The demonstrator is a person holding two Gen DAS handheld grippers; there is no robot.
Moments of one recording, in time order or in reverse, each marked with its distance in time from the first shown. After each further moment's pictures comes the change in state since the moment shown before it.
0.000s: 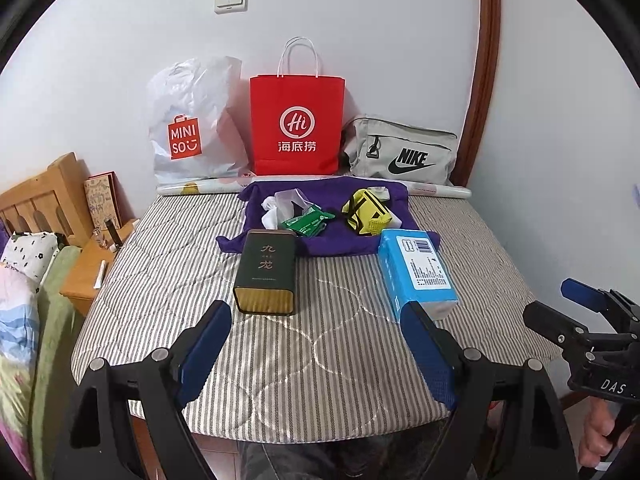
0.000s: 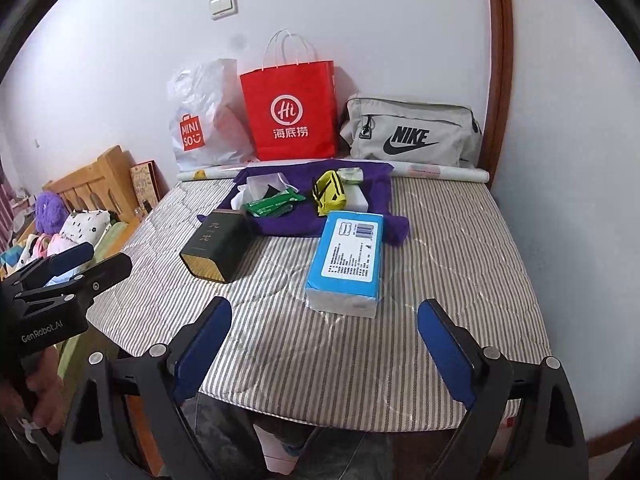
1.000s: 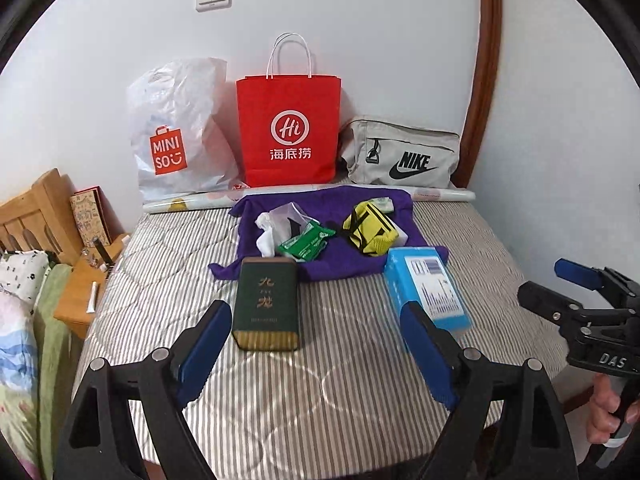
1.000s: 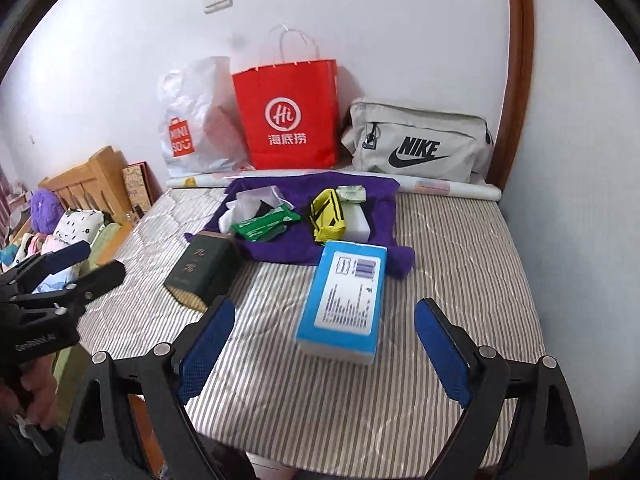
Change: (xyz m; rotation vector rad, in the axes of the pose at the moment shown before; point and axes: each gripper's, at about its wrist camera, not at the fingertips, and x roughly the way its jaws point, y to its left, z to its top) left arm 0.034 0.006 0.042 0.043 0.015 -0.014; right arm 0.034 0.000 0.048 -0.017 0.011 0.002
